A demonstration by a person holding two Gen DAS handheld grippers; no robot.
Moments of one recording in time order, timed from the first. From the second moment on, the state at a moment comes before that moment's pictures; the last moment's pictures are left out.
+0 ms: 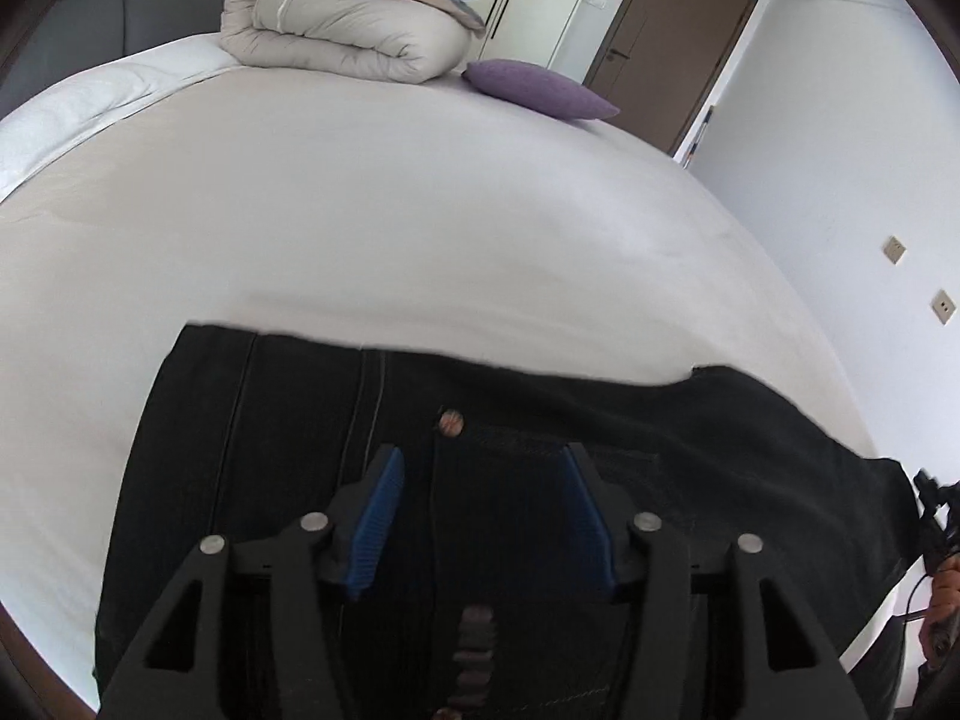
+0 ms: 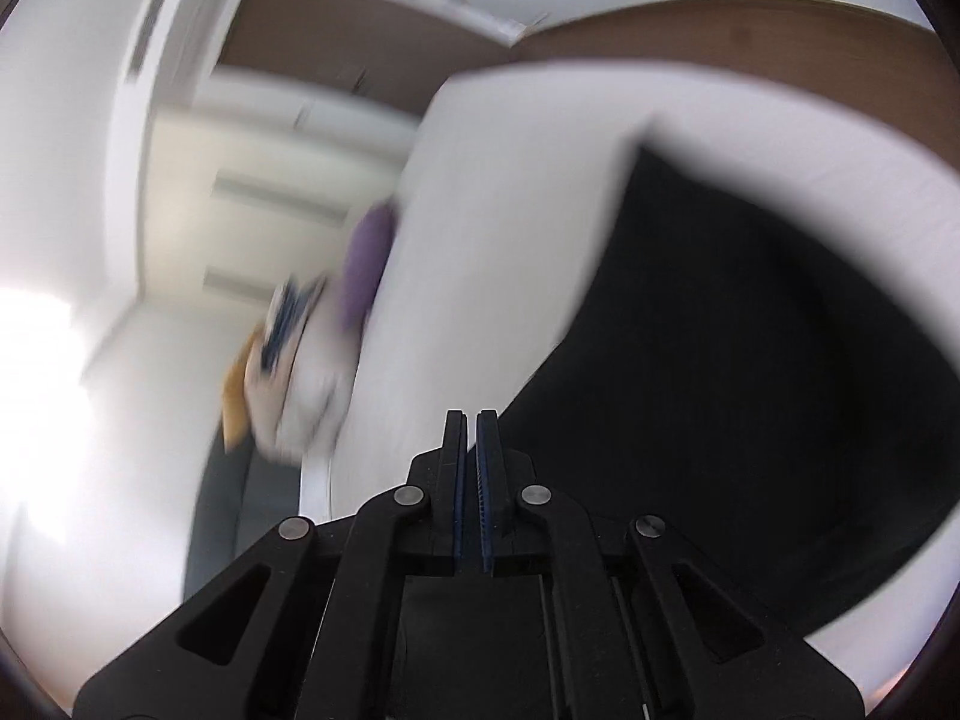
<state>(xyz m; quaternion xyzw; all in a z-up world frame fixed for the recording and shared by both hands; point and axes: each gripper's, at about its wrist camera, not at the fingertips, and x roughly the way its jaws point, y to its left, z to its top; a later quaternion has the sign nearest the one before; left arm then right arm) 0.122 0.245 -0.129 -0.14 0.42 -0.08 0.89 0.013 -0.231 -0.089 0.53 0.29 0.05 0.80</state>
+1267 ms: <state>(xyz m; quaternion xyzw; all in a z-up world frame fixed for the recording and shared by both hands) 0.092 0.012 -0.135 -0.07 0.46 -0.26 0.85 -0.159 -0.289 -0.199 0.65 0.21 -0.04 0.73</state>
